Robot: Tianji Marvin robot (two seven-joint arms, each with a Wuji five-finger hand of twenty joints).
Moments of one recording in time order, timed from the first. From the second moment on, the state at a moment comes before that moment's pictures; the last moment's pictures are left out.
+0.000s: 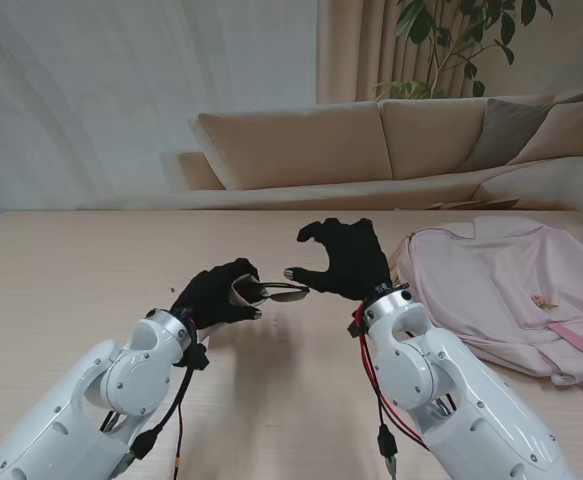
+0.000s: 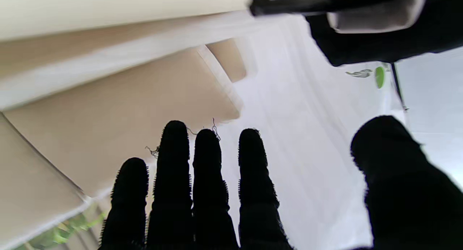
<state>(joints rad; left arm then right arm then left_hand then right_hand) 1.51 -1.09 -1.12 -1.73 0.59 0.06 -0.07 -1.47 -1.13 1.06 -1.76 -0.82 0.07 -0.19 0.91 -0.51 0.42 -0.08 0.17 0.14 0.99 0.80 0.39 0.10 0.64 0.63 0.45 0.24 0.60 0.57 0.10 0.31 0.76 0.39 0.26 -0.45 0.70 -0.15 0.43 0.00 0.81 0.38 0.47 0.16 0.89 0.44 0.51 0.10 0.77 0.47 -0.05 0.14 1.27 0.54</state>
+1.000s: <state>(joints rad) 1.53 -1.09 -1.14 -1.74 0.58 0.06 -0.06 -1.42 -1.15 0.99 -1.56 -0.53 0.18 -0.13 0.91 -0.51 0.42 -0.08 0.17 0.14 0.99 0.80 0.39 0.10 0.63 0.63 0.45 0.24 0.60 0.57 0.10 0.31 0.76 0.39 0.30 -0.70 1.06 -0.15 0.39 0.05 0.77 0.33 0.39 0.16 0.86 0.42 0.40 0.08 0.72 0.45 -0.06 0.15 1.10 0.47</state>
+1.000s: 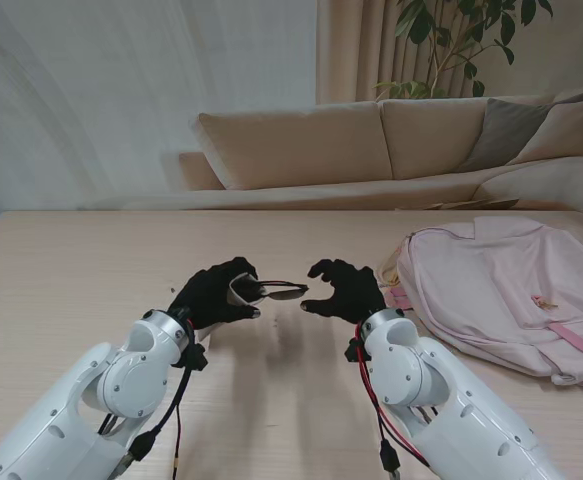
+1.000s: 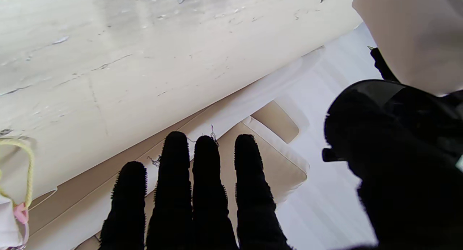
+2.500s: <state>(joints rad) 1.48 -1.09 -1.10 -1.72 0.57 0.05 -0.11 -1.37 -1.19 0.96 -1.52 -0.63 -0.10 -0.36 0.91 -0.51 0.42 -0.08 0.17 0.14 0.99 0.81 0.39 0.10 0.63 0.63 0.45 0.25 0.60 0.57 0.09 0.31 0.76 0.39 0.49 -0.81 1.26 -0.31 0.97 -0.18 1.10 0.50 0.99 0.16 1.04 0.50 0.79 0.14 0.99 0.52 0.03 0.21 1.29 0.50</state>
